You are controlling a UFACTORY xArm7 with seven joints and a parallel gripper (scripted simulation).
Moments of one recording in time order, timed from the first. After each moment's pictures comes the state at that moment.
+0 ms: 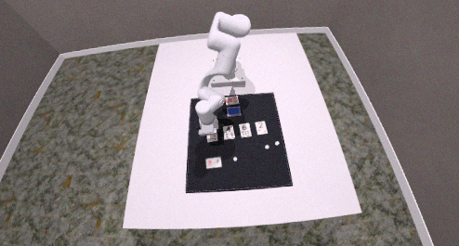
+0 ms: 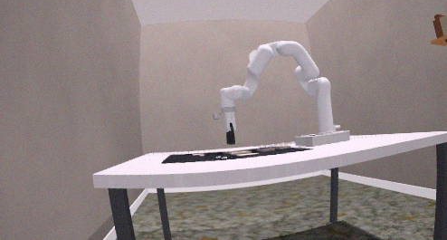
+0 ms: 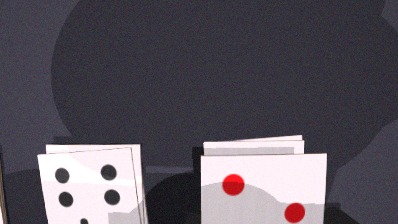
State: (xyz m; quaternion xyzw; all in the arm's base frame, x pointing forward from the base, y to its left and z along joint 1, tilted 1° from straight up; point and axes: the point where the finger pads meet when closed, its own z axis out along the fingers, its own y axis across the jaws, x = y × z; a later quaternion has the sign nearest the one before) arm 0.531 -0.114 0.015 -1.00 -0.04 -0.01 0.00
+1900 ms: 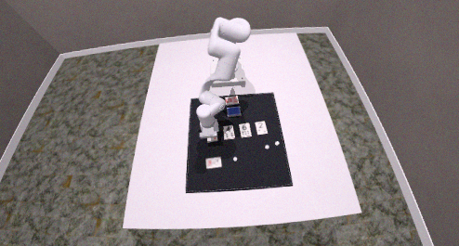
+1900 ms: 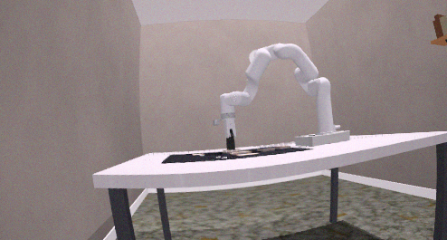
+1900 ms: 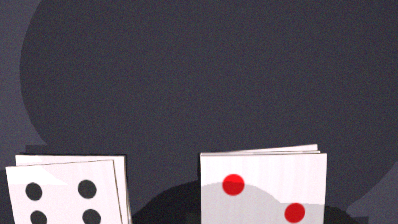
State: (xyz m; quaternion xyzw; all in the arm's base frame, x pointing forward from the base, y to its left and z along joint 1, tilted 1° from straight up) arm 0.534 -0.116 -0.016 -1.00 -0.04 -0.01 0.00
